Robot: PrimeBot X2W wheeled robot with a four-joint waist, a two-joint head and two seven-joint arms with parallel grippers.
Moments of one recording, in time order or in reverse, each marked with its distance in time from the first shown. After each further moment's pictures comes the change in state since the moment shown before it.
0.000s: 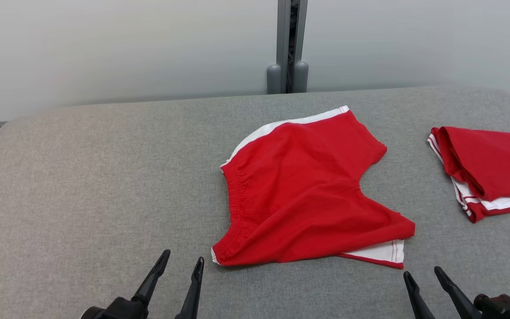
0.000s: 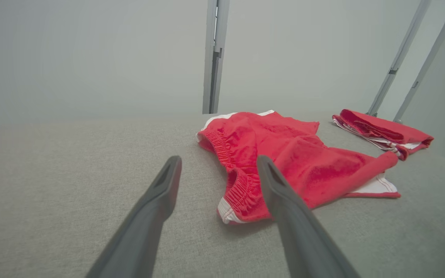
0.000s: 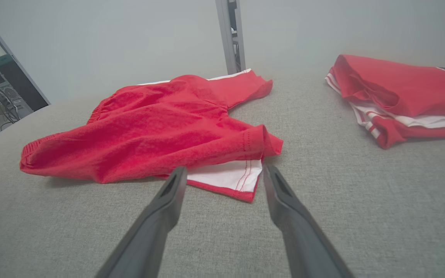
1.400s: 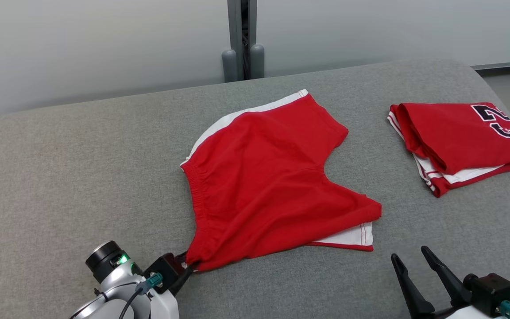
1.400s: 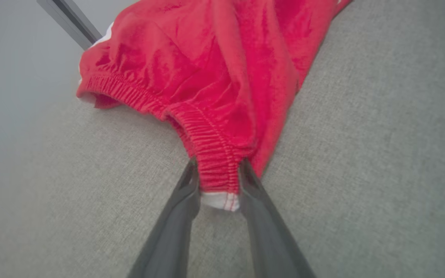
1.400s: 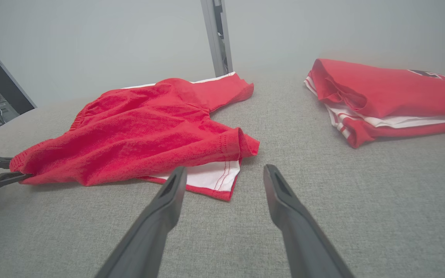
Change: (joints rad) left arm -0.578 0.287 -0.740 0.589 -0.071 -0.022 0.000; right arm -0.083 -0.038 0.086 -0.001 0.030 0.000 0.000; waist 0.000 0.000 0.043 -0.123
